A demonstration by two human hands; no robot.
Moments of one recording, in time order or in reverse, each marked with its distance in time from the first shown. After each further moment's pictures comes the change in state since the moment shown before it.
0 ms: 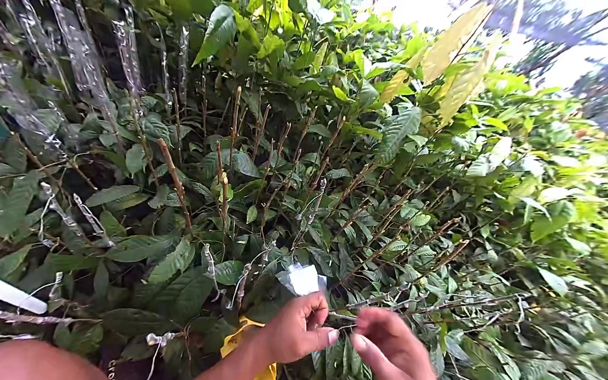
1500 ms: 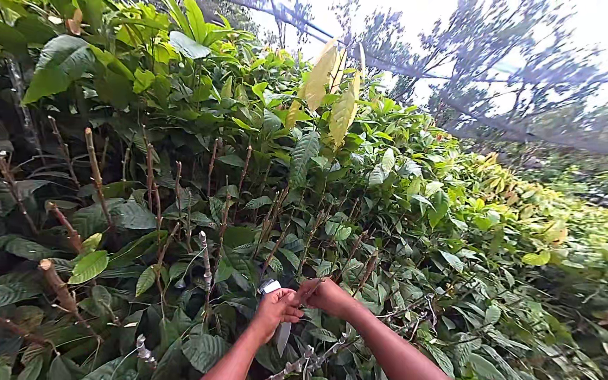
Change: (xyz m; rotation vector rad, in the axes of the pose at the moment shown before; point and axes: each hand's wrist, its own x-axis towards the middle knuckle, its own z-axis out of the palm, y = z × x) left_hand 0.196 -0.157 0.026 -0.351 0.236 -0.454; right_hand 0.174 0.178 -0.148 -0.605 -0.509 0.344
